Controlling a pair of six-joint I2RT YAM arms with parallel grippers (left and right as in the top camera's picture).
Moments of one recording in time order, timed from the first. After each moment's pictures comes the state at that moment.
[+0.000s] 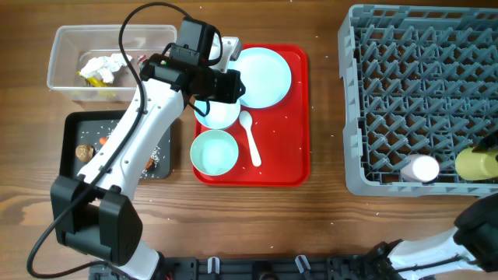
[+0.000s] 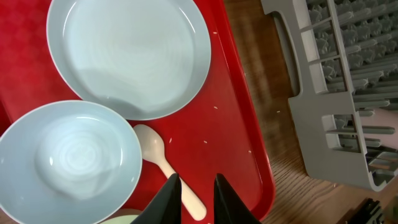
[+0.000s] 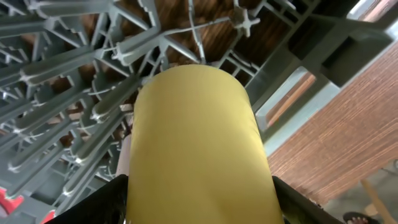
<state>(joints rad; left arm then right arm) -0.35 1.75 1.51 -0.82 0.40 -0.16 -0.88 1.80 1.61 -1.43 -0.10 0.16</state>
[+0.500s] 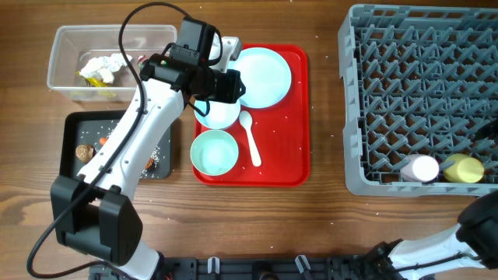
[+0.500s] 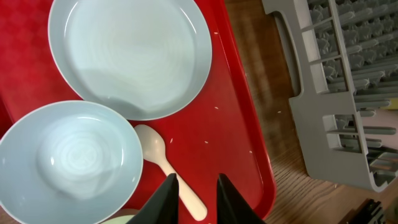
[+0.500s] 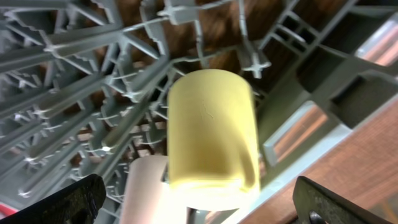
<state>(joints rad) -0.35 1.75 1.51 -0.82 0.40 -0.16 -0.88 1.83 1.61 -1.35 -0.14 0.17</state>
